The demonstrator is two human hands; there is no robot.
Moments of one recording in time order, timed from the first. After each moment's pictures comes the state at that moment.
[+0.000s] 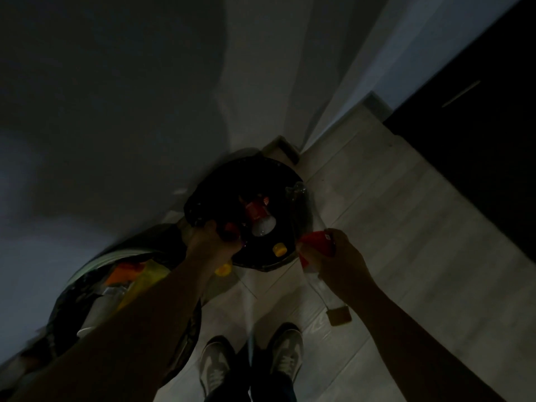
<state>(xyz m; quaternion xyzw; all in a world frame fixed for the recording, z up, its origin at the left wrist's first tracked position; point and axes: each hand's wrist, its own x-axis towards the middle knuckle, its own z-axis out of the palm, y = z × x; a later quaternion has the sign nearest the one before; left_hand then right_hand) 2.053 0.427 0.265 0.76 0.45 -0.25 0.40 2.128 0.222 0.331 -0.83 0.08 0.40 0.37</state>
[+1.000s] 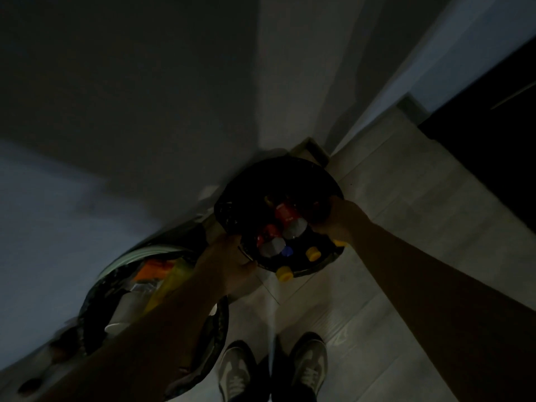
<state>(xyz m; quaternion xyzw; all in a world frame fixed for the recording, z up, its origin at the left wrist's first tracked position) 2.007 0.457 0.260 0.82 0.33 -0.30 0.35 2.192 0.300 0.260 -0.88 -0.10 0.45 0.07</state>
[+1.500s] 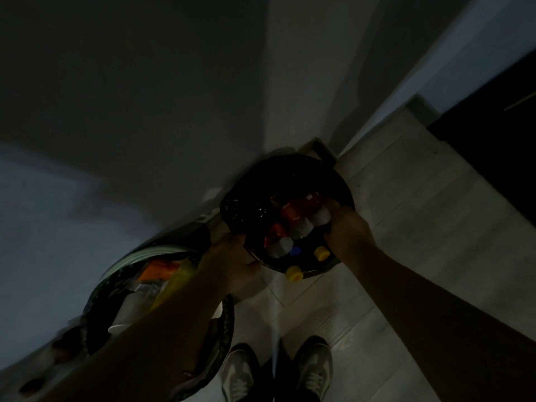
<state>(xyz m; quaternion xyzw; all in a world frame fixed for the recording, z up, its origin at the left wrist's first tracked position) 2.010 0.461 0.252 0.83 0.32 -0.32 0.32 2.164 0.292 0.237 -0.92 -0.20 0.32 0.13</state>
